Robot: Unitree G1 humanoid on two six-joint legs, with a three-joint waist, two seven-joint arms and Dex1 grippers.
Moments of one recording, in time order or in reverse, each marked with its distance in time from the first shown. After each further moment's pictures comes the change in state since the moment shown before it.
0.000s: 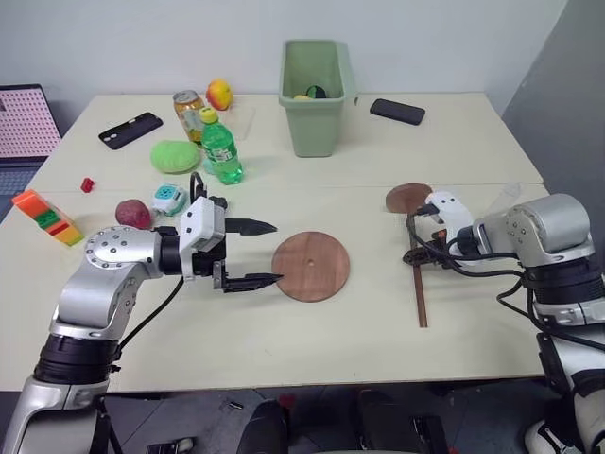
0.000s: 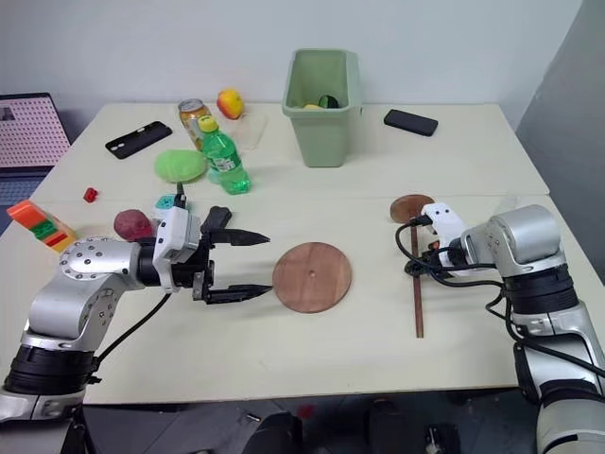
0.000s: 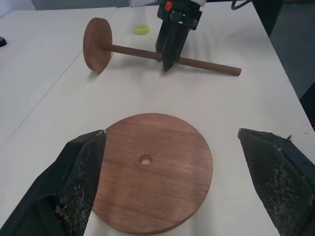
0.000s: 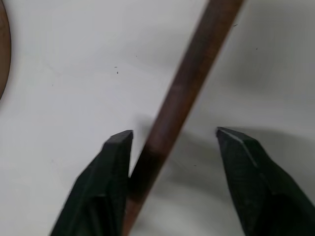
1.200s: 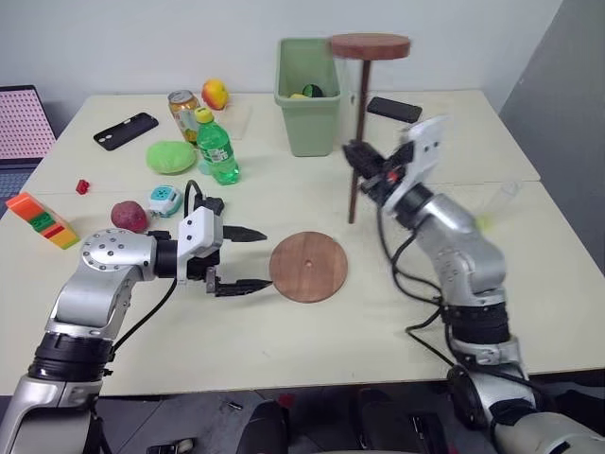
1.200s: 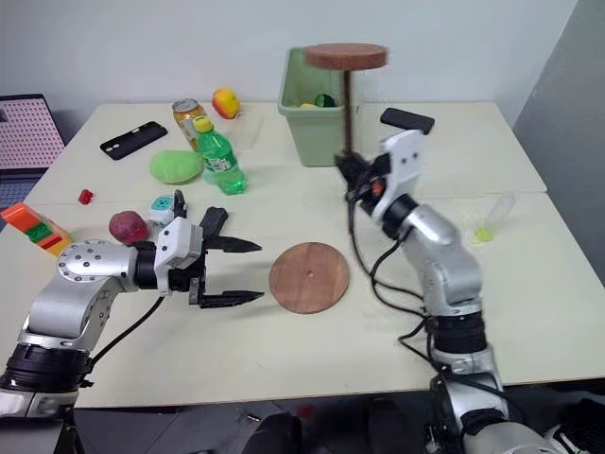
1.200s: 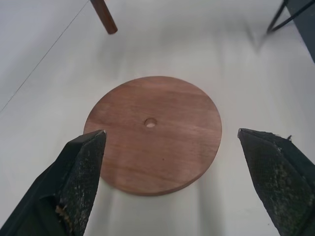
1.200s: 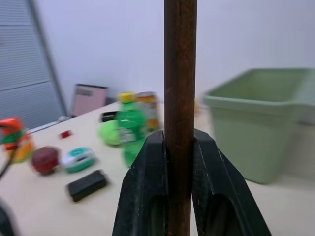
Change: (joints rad) left arm 0.006 0.036 -0.022 0.111 0.091 -0.096 -0.038; right arm 0.233 0.539 -0.053 -0.171 -0.181 -1.242 0.018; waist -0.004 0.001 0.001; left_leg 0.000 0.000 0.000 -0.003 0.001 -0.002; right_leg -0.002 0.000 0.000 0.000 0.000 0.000
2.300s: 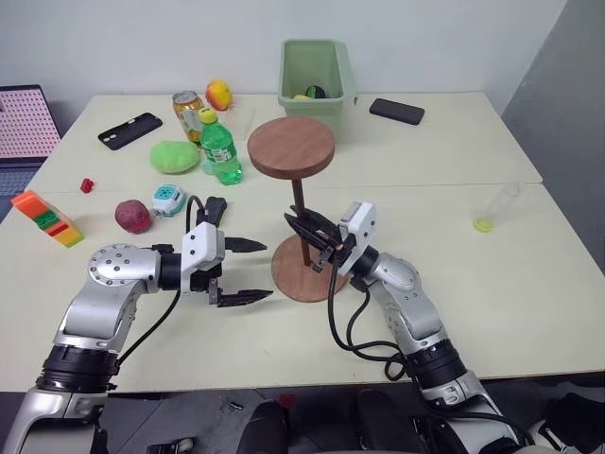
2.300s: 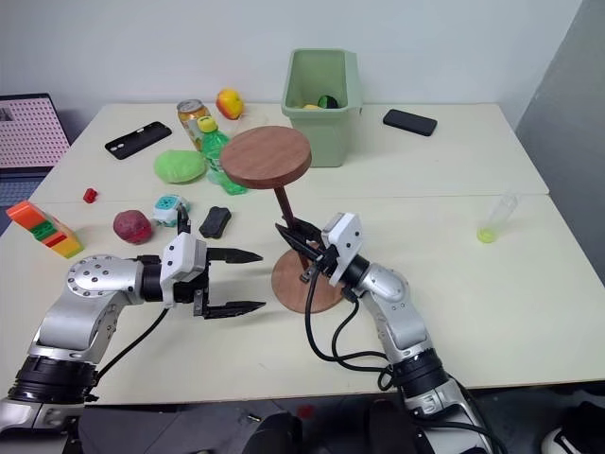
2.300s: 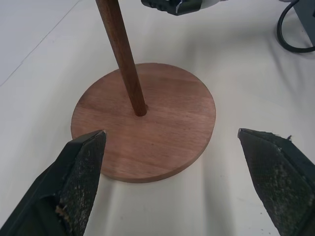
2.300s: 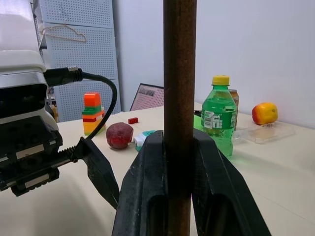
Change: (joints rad) left arm 0.064 -0.033 0.000 0.002 0.014 -0.050 0.018; right arm 0.156 0.077 0.167 0.208 -0.091 -0.456 0.159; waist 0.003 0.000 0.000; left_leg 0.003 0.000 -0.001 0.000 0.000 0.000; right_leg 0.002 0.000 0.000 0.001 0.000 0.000
